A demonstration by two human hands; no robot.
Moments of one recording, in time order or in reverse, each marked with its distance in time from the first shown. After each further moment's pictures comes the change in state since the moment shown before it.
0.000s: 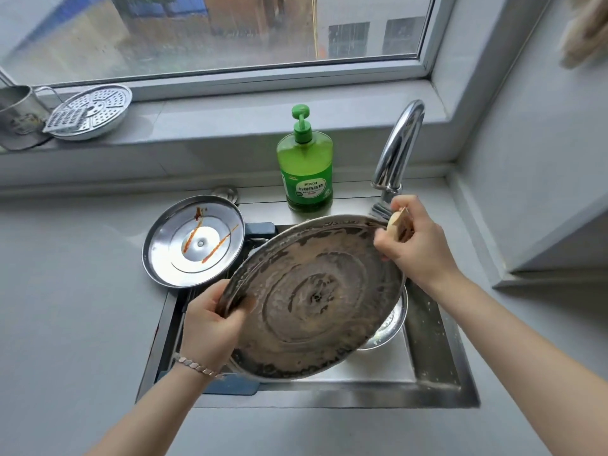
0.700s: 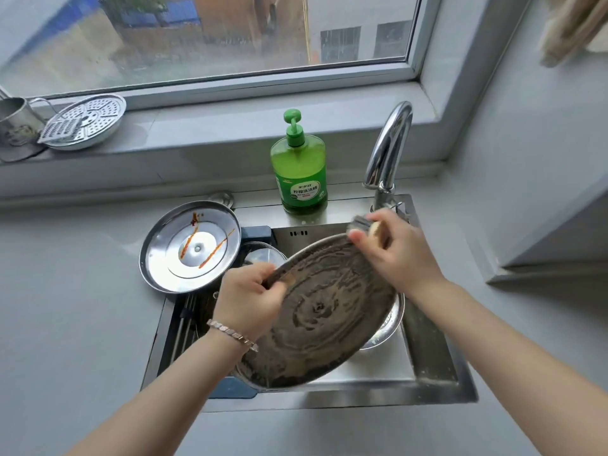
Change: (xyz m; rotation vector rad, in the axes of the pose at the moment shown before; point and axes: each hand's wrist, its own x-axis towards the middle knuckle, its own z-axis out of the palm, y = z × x) left_hand 0.023 0.030 0.033 0.247 -0.101 0.326; right_hand -0.013 -0.015 0.006 -0.142 -0.044 -0.096
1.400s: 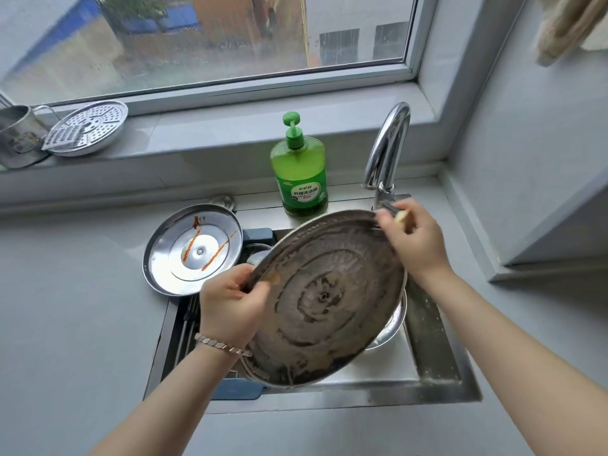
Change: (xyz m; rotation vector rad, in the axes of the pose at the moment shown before) left_hand -0.010 0.007 -0.013 -0.121 0.212 -0.104; right_hand 0.012 0.020 -0.003 0.227 0.212 0.211
